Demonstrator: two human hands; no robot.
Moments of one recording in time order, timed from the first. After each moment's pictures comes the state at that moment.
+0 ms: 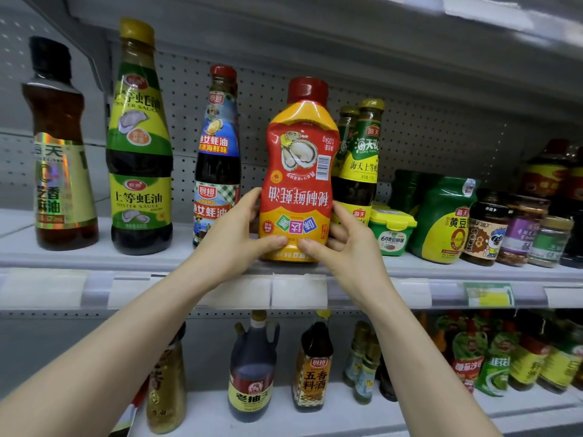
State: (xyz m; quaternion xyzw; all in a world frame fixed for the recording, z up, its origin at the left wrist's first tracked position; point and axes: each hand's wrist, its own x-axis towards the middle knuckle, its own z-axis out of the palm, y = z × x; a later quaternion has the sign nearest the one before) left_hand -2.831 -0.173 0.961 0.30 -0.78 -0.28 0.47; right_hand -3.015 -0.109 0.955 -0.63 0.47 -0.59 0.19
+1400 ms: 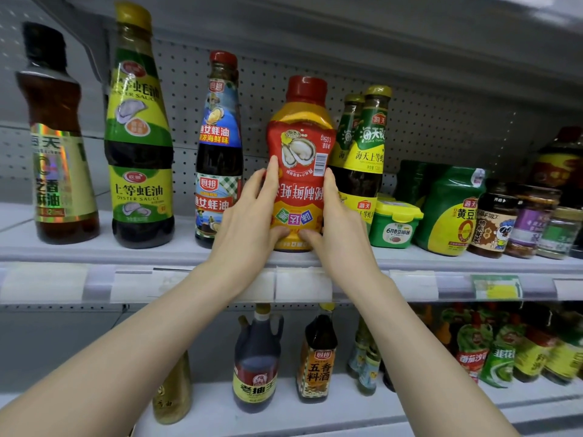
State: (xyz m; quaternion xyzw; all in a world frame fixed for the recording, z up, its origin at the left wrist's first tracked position) left_hand -2.853 -0.174 0.957 0.39 -0.79 0.05 0.47; right_hand -2.995 -0.127 0.969 -0.67 0.62 -0.40 -0.09
